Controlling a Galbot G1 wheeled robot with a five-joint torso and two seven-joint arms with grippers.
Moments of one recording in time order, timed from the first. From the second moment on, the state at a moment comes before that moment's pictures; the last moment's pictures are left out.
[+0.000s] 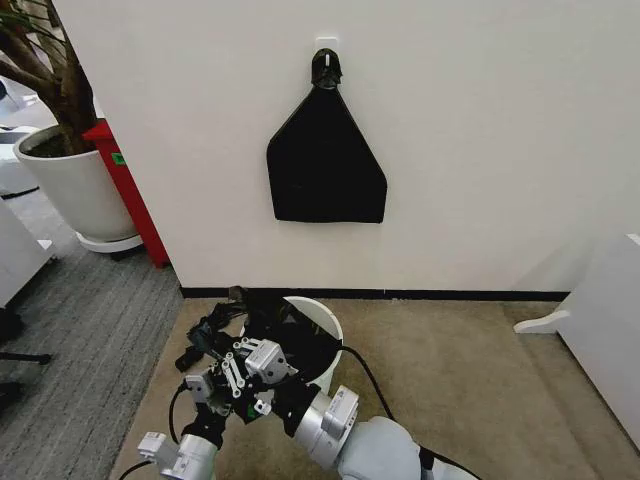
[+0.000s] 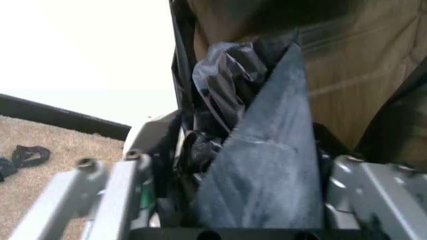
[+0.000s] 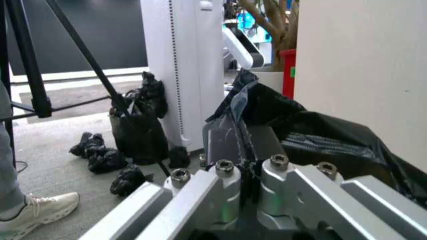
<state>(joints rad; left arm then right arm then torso) 1.75 -1.29 -0.47 -2.06 -0.61 -0.17 0.15 -1.07 1.17 -0.39 2.21 0.28 -0.13 0.03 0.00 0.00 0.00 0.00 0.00</state>
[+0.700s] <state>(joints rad) 1.73 -1.29 -0.54 -2.05 -0.64 -0.20 0.14 -1.07 1.17 -0.29 2.18 0.30 -0.09 0.03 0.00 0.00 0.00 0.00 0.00</state>
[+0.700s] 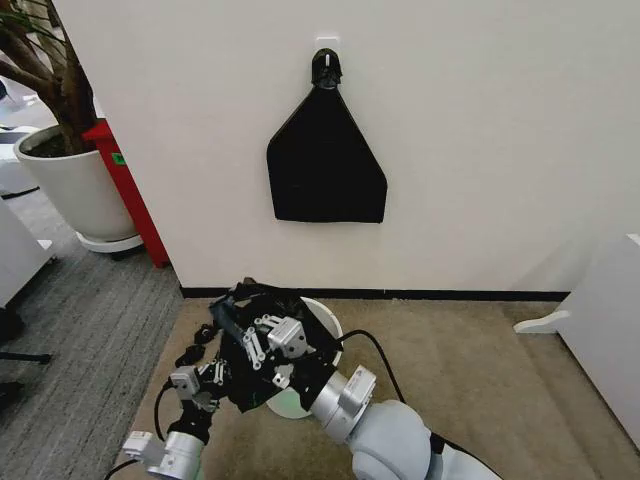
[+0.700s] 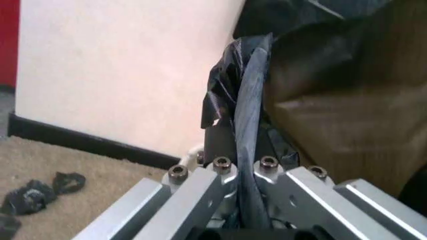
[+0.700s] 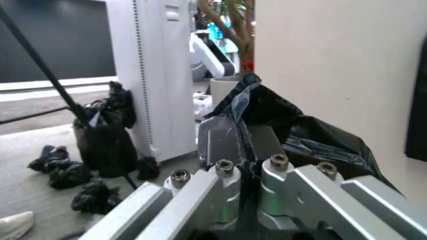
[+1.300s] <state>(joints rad) 1.72 -1.31 -0.58 -2.04 -0.65 -0.25 0.14 -1.10 1.17 -0.11 2.06 0.31 -0.02 0.06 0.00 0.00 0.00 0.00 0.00</state>
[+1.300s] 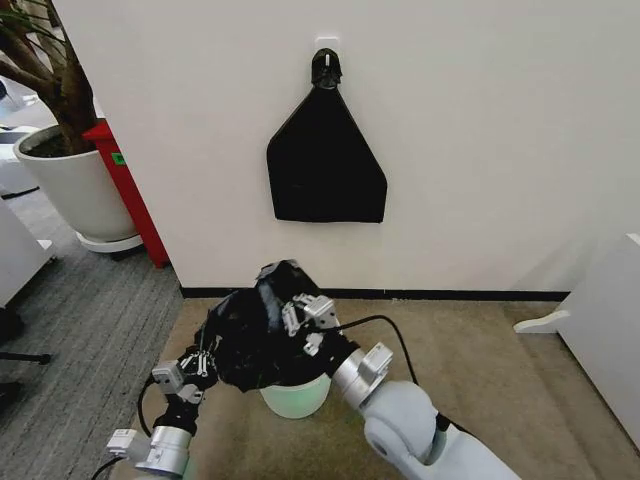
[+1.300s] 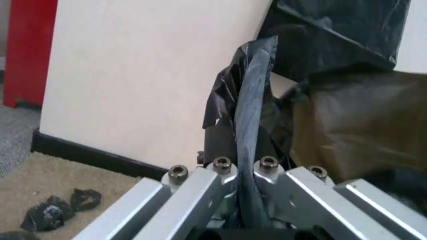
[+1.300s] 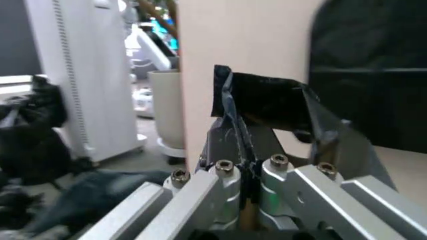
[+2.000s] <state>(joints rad) 1.59 -1.35 -0.57 -1.93 -0.59 -0.34 0.13 -1.05 1.27 -0.11 1.88 0.22 0.19 -0.03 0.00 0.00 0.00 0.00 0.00</state>
